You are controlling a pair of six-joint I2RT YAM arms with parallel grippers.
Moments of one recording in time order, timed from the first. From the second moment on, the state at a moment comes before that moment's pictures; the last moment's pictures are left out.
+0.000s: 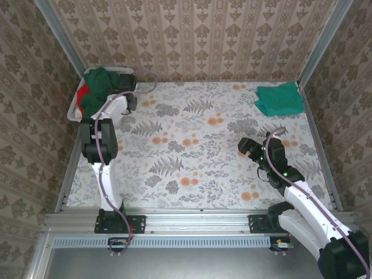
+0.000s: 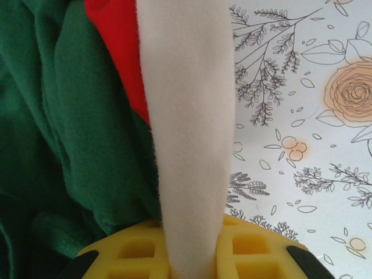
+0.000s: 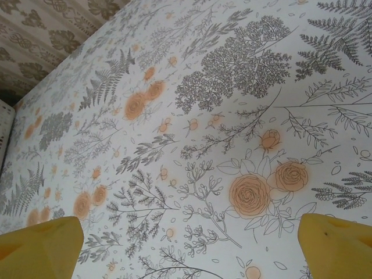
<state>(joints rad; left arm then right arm) -0.12 2.14 1.74 -0.53 -0.38 0.25 0.25 0.80 0.45 -0.23 0.08 0.74</state>
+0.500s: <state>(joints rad) -0.15 2.06 1.75 -0.64 -0.34 0.21 0.25 0.89 0.45 -0.19 0.08 0.70</state>
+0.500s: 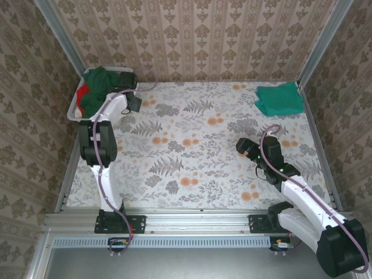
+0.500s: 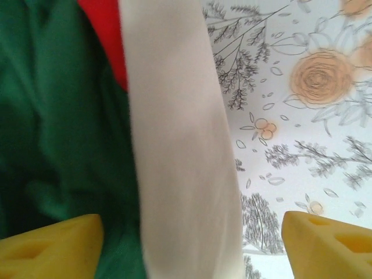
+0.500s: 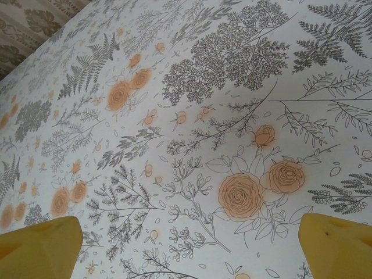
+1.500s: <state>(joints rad) 0.08 2.06 1.86 -0.80 -0.22 -0.13 0.25 0.82 0.45 -0.18 0.08 0.63</state>
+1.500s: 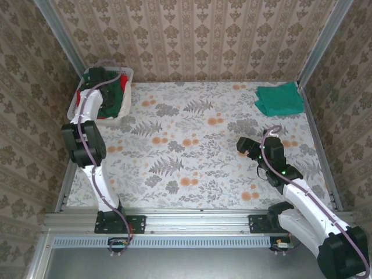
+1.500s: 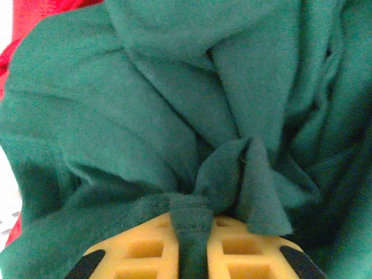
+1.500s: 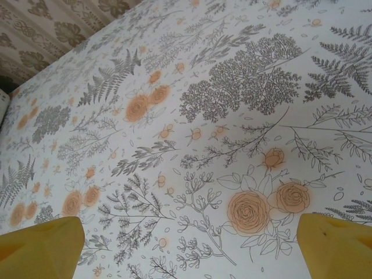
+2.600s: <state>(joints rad) -0.72 1.49 1.54 -0.52 -0.26 -0.09 0.25 0.67 0.44 -0.20 -0.08 0.66</state>
